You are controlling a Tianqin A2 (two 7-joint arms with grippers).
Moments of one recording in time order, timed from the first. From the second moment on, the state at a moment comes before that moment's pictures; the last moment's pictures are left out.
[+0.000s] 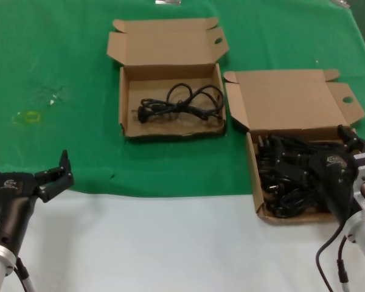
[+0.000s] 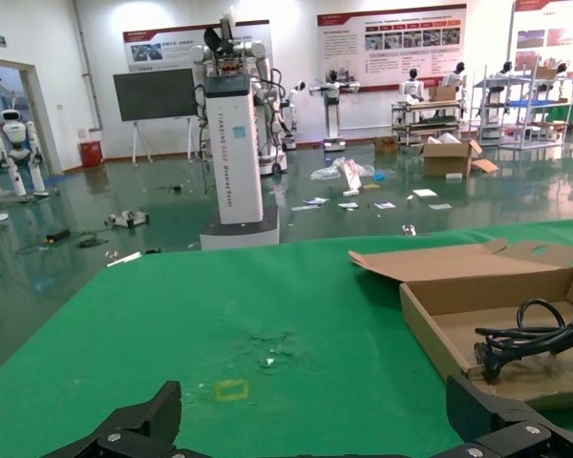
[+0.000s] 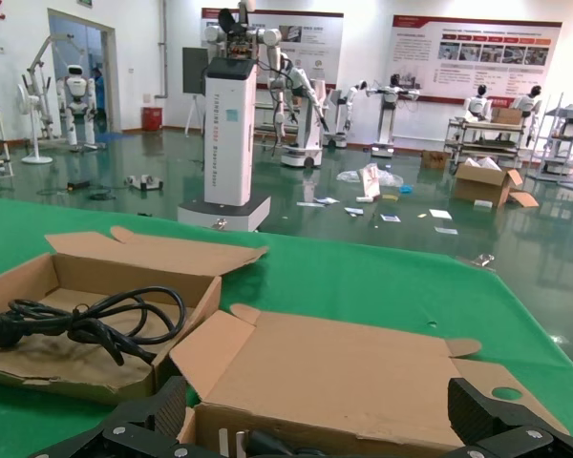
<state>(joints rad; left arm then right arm) 0.00 -0.30 1.60 -1.60 -1.80 0.00 0.00 0.05 0.29 -1.63 1.55 1.80 -0.02 -0.03</state>
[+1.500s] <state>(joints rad) 0.00 -0.30 1.60 -1.60 -1.80 0.00 0.00 0.05 0.29 -1.63 1.55 1.80 -0.02 -0.03</state>
